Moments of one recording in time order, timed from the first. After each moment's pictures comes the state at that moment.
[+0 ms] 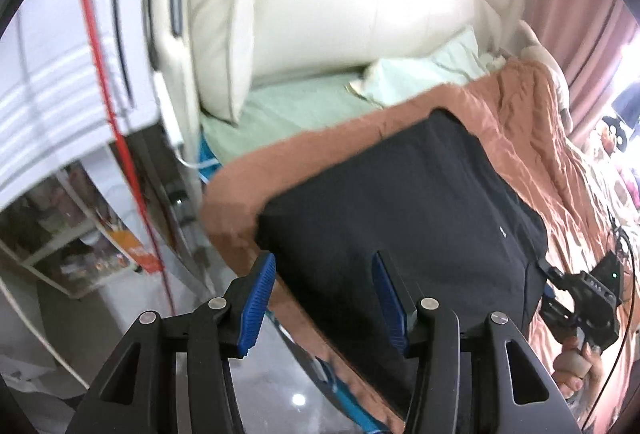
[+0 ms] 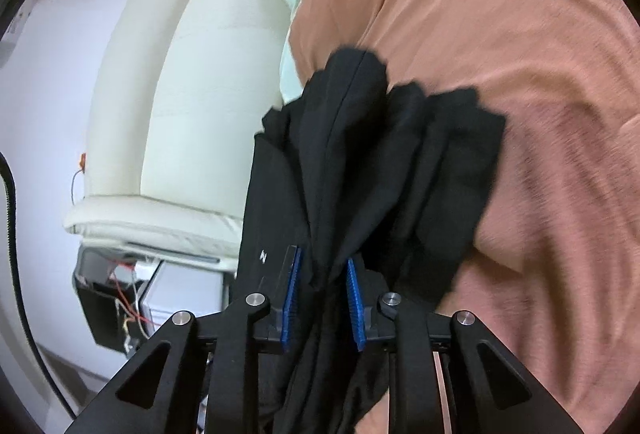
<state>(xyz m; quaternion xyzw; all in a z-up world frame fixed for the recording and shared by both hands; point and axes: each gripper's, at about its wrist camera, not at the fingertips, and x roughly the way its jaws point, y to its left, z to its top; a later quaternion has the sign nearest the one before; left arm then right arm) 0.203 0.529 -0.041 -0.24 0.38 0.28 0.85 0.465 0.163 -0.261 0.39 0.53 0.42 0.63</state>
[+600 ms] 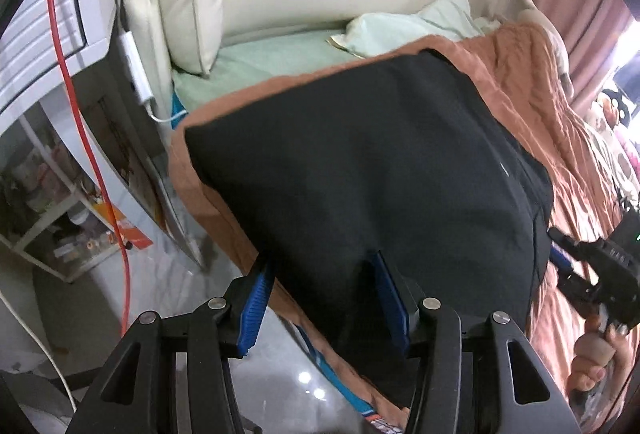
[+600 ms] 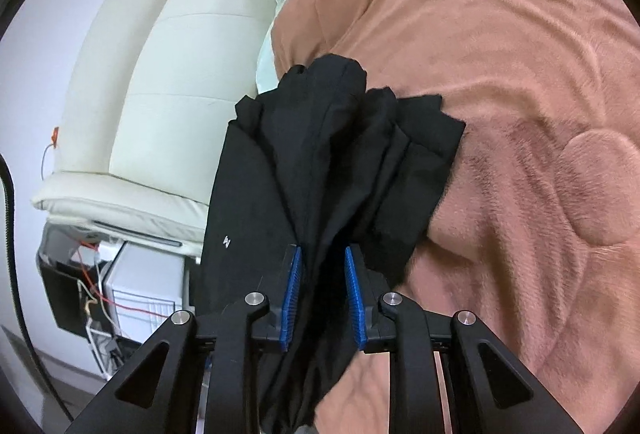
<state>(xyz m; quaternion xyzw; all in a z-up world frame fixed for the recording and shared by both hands) 0.220 0.479 -0.087 -0.24 0.43 0.26 0.83 0.460 0.160 -0.249 0.31 0.55 0.40 0.67</state>
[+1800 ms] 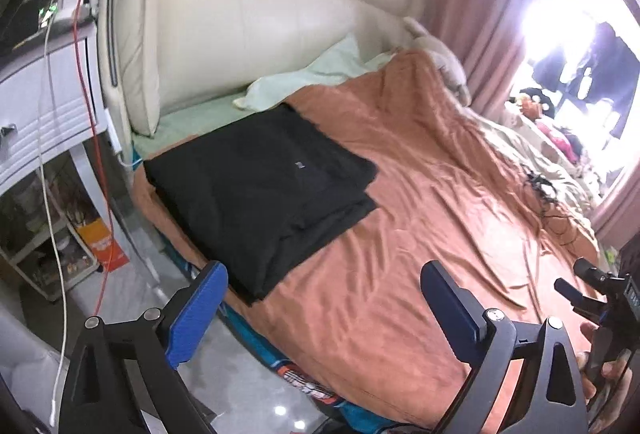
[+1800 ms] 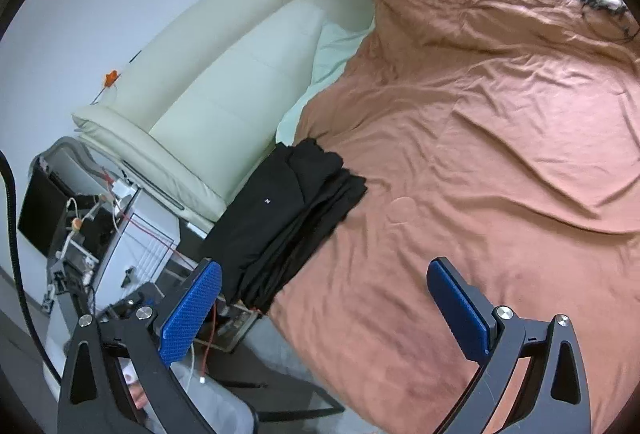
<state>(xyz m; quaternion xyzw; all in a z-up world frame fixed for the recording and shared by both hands) 0.144 0.291 0.052 -0.20 0.34 0.17 0.90 0.315 -0.068 -0.064 0.17 0.42 0.38 0.81</state>
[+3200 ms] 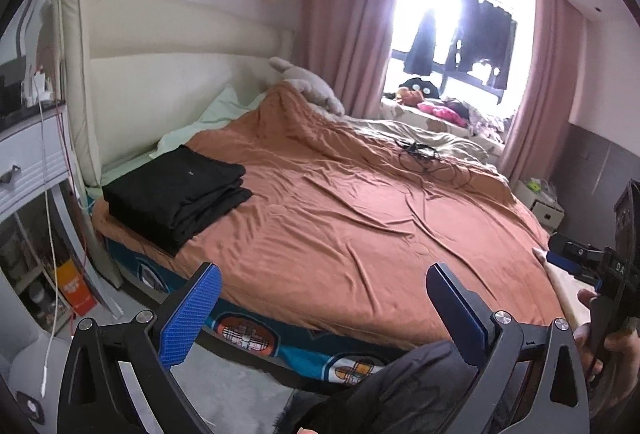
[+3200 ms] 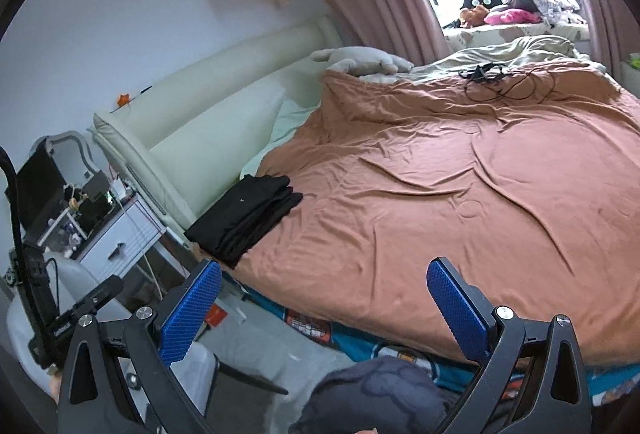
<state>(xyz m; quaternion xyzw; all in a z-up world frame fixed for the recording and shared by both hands) -0.048 0.094 0.091 -0.09 0.25 0.02 0.96 0.039 -0.254 -0.007 0.14 0.30 0.26 0.91</state>
